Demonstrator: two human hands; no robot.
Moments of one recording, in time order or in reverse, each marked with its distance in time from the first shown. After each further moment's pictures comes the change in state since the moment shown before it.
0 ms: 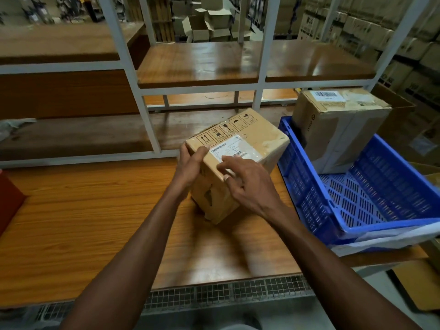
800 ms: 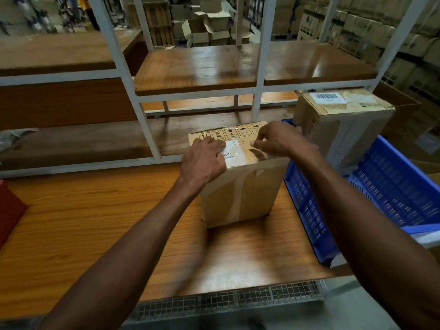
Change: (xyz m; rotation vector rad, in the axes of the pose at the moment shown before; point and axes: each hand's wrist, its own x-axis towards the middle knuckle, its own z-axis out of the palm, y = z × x) left_hand 0.002 0.057 0.027 1.035 0.014 0.490; right_hand 0.098 0.051 -0.083 -0.312 -0.218 0.313
